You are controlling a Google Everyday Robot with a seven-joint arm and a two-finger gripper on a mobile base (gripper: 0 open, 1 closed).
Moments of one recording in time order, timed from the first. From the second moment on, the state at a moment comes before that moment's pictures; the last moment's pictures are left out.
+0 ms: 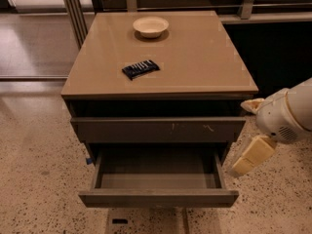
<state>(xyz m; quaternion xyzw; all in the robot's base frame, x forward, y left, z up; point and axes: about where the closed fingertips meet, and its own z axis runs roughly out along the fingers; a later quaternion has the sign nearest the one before) 0.424 -0.194 0.833 -0.53 0.81 0.11 0.24</state>
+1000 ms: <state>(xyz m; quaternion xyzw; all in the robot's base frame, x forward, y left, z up) 0.444 -0.184 0.818 -0.49 0.81 0.15 0.28</state>
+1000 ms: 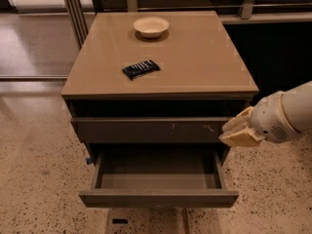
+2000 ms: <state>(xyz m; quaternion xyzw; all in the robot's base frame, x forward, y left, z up) 0.412 -0.167 0.753 -0.45 0.82 0.16 0.32</state>
